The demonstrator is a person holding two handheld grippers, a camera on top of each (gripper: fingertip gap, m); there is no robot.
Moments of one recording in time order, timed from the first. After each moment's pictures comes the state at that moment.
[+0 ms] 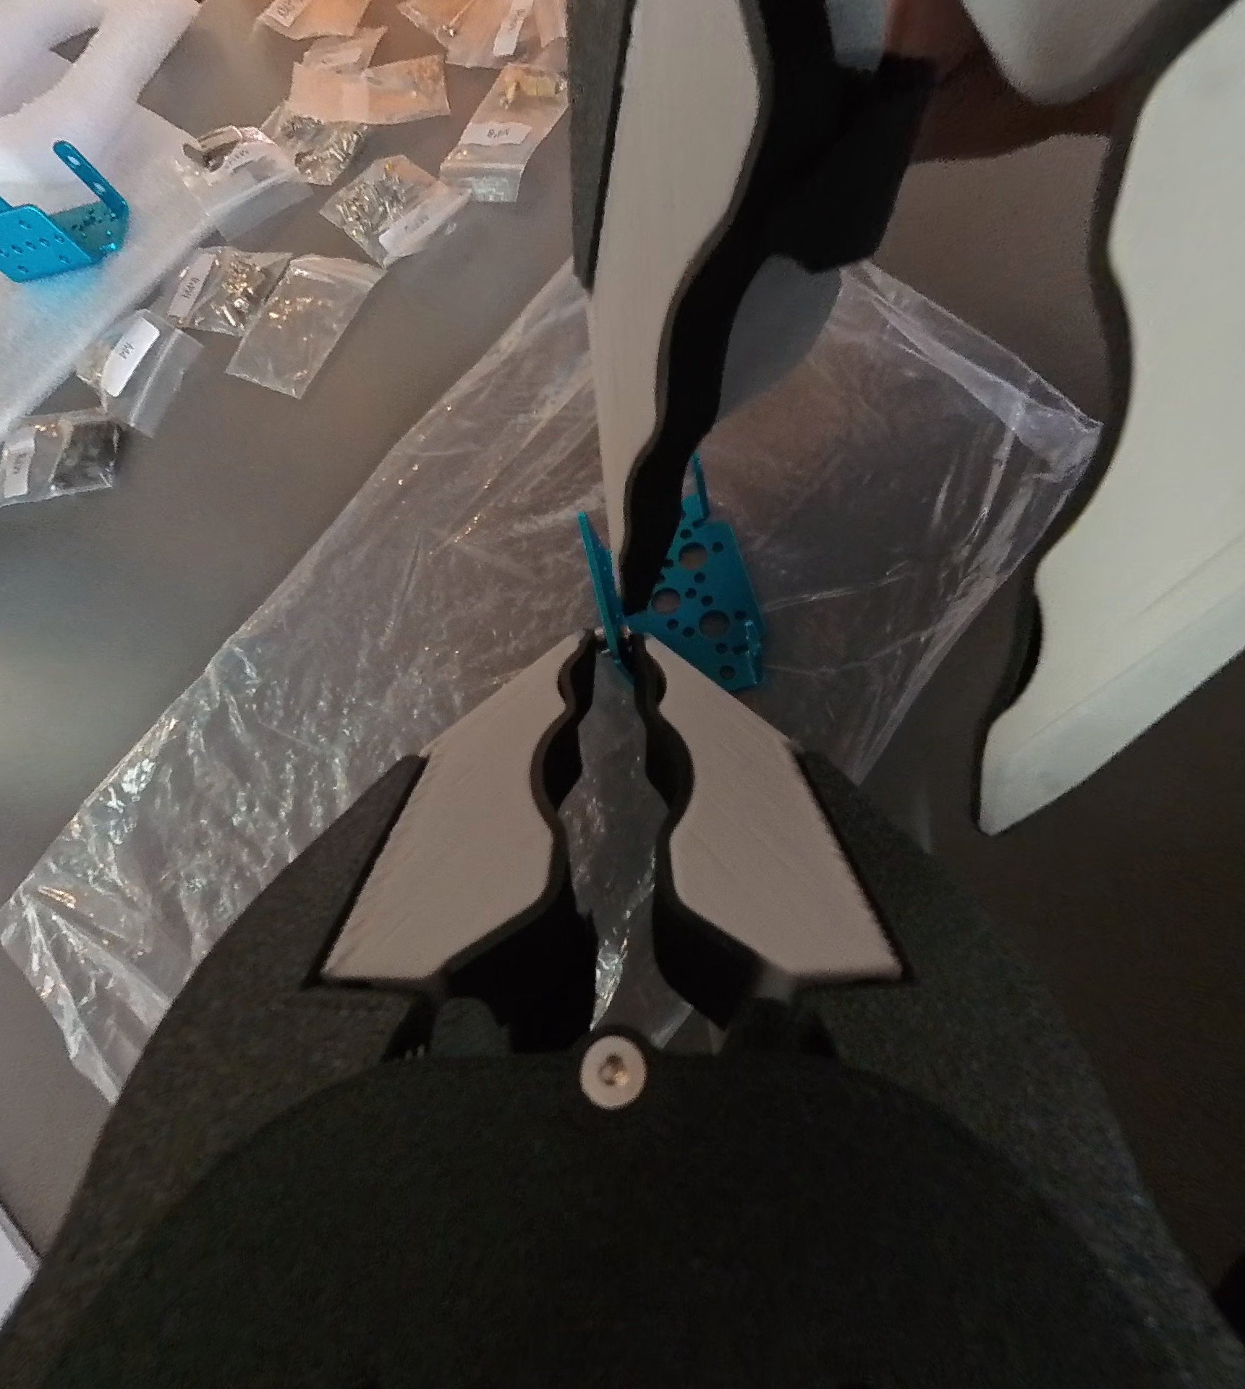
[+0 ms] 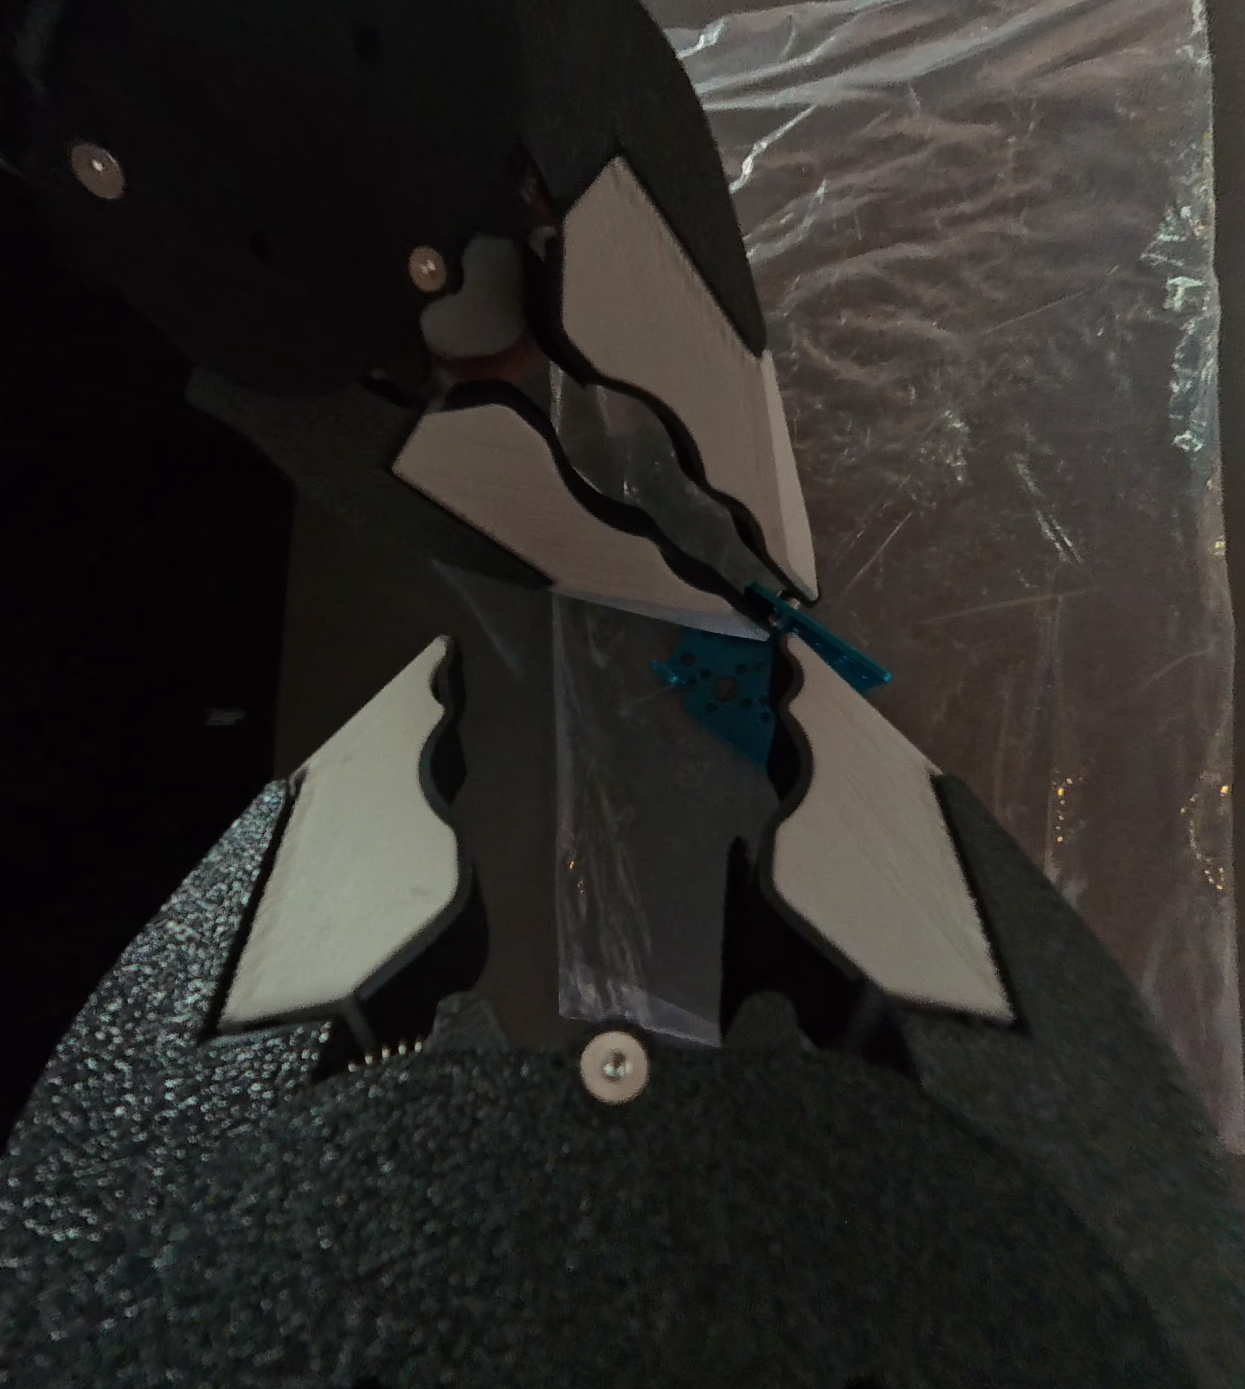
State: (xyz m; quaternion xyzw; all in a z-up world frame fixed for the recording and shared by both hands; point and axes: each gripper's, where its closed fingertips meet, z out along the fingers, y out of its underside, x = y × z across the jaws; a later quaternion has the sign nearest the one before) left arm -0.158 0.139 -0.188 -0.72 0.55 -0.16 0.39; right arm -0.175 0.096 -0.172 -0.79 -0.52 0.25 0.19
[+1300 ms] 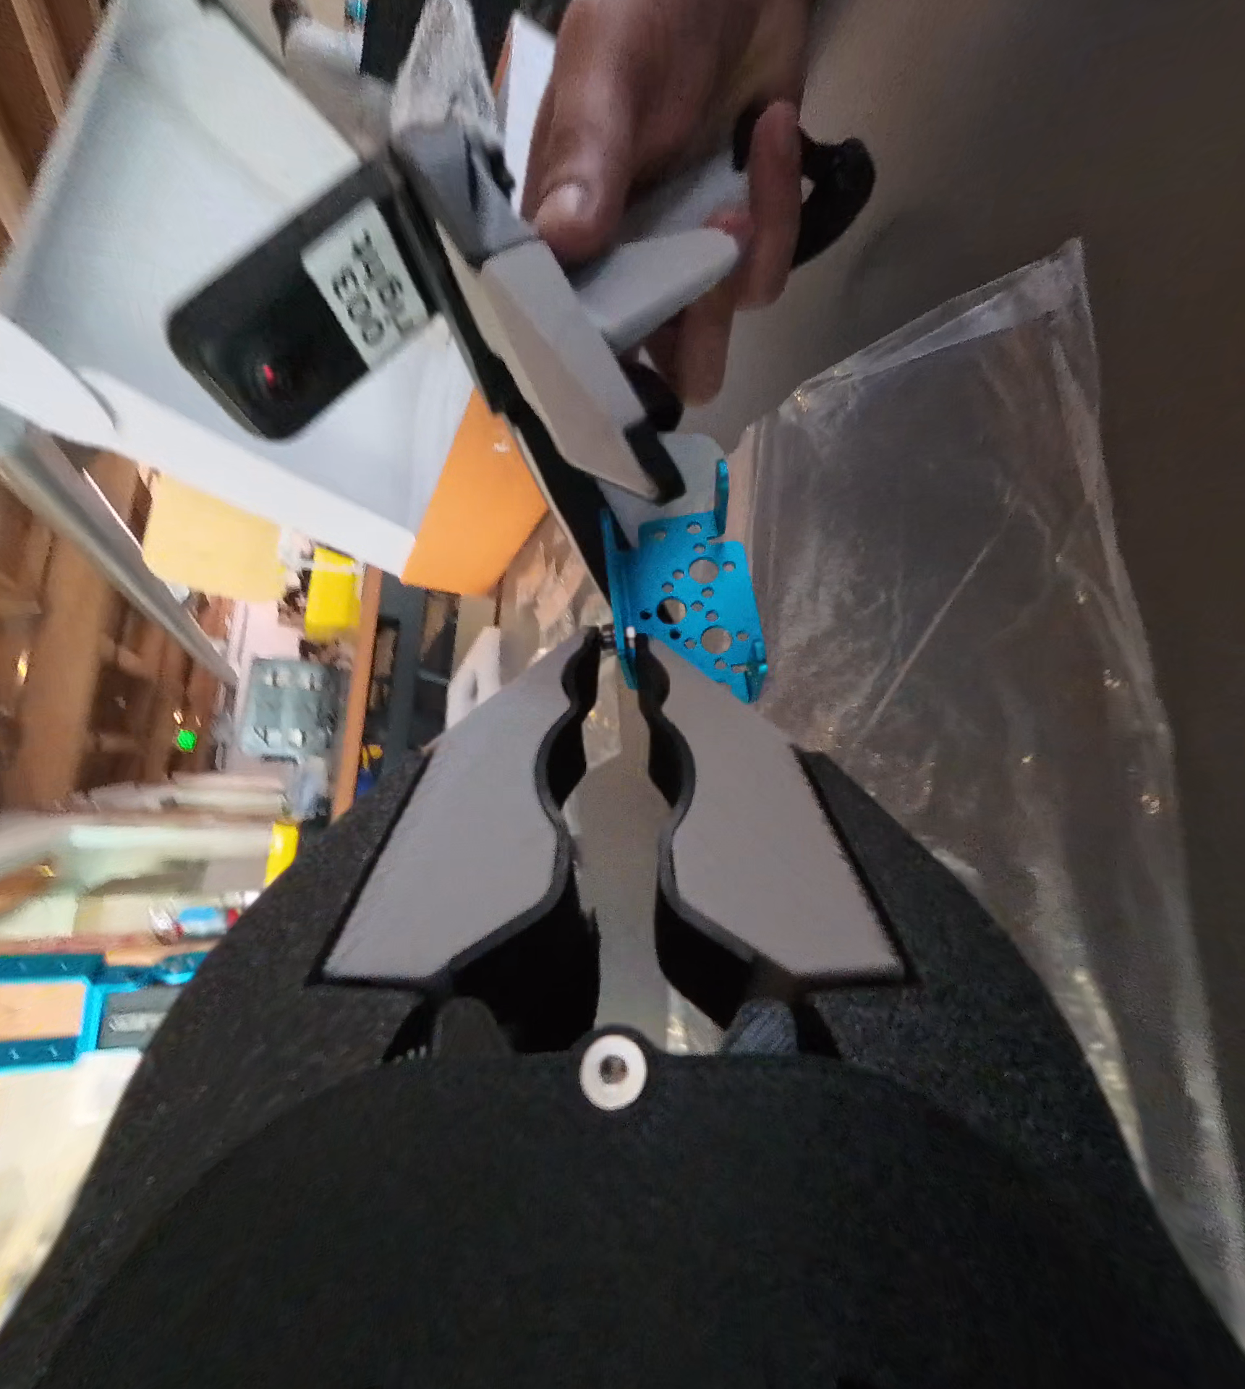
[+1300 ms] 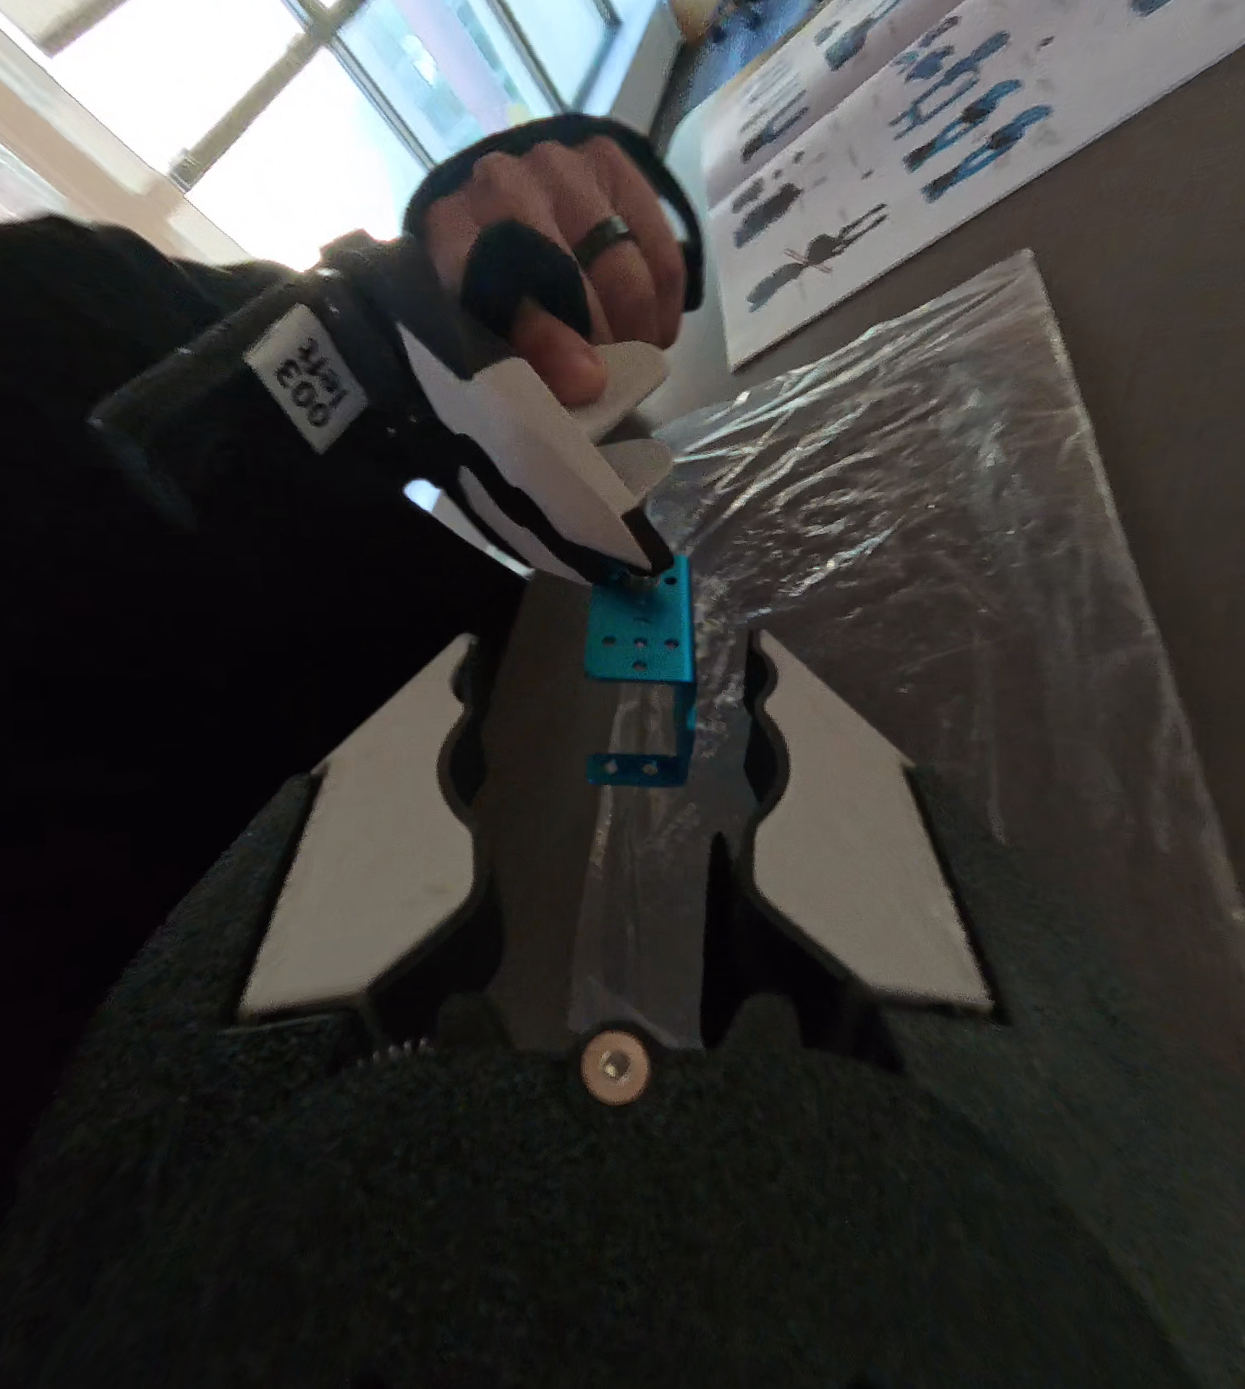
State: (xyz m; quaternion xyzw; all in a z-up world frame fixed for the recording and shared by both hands) left arm -0.140 0.143 -0.109 -0.32 0.75 -0.01 0.58; right arm -0.150 0.125 -0.115 -0.71 -0.38 0.54 0.23
